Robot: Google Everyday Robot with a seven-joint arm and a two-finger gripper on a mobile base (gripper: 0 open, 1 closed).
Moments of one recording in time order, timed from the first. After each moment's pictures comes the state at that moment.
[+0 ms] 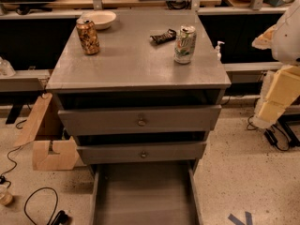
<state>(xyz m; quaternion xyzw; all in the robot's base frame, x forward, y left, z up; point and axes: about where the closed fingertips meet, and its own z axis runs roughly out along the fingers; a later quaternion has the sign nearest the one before) 0.438 -0.216 0.979 -0.60 0.78 -0.04 0.16</state>
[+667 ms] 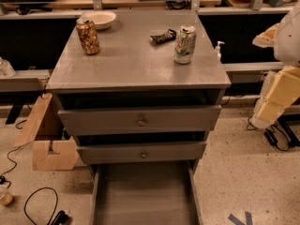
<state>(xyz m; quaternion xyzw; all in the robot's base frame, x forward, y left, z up) 0.439 -0.212 0.982 -0.60 0.77 -0.04 0.19</state>
